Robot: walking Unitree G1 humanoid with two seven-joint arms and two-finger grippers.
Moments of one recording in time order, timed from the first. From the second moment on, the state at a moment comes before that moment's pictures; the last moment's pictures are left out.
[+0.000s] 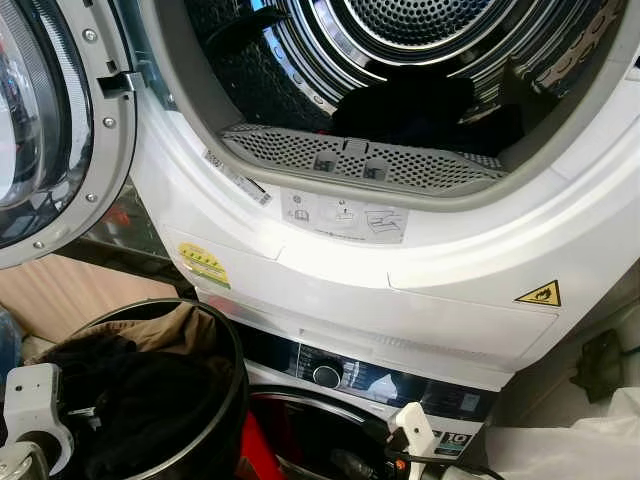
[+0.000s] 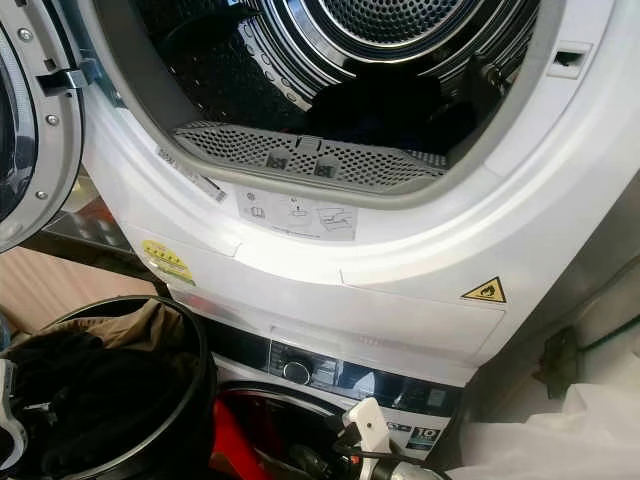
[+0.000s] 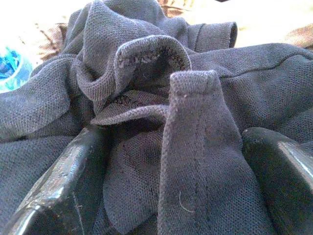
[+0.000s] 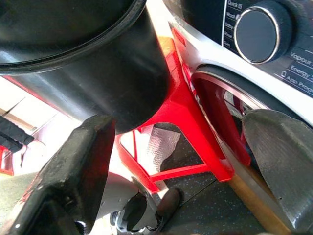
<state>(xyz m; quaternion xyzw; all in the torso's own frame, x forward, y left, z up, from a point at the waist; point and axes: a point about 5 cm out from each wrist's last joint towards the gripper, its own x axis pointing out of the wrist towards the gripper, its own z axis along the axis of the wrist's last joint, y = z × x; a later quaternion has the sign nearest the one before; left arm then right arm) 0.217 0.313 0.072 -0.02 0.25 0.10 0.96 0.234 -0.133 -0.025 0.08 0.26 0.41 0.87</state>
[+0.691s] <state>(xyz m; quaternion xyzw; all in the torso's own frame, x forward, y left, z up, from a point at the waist) 0.226 0.298 0.072 0.00 0.25 0.03 0.97 0.235 -0.131 -0.025 0.07 0.26 0.42 0.87</state>
